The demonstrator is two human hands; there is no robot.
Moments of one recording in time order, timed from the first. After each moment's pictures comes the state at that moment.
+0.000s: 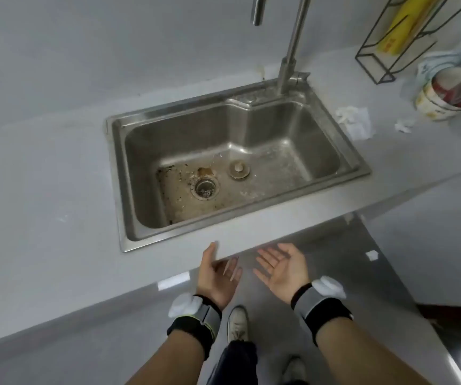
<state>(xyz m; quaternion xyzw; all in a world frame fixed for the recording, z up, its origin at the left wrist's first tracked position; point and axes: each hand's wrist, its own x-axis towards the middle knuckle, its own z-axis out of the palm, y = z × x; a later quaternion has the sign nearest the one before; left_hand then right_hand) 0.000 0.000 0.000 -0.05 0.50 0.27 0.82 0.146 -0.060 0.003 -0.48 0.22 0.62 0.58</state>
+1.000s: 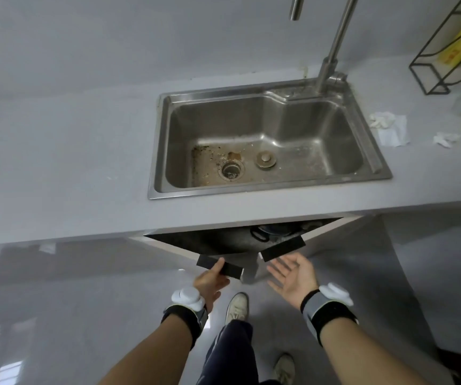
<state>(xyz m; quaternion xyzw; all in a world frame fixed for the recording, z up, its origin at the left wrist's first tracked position) -0.038 -0.107 -0.034 0.16 0.68 0.15 0.70 0.174 -0.143 -0.019 -0.54 0.14 0.69 0.45</state>
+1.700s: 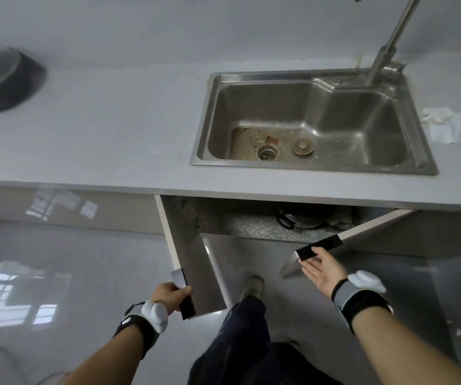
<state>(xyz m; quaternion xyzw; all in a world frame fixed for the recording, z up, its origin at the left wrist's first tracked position) -0.183 -0.219 -0.016 0.32 0.81 0.00 0.48 0.185 -0.179 -0.032 -0.62 0.08 0.66 0.41</state>
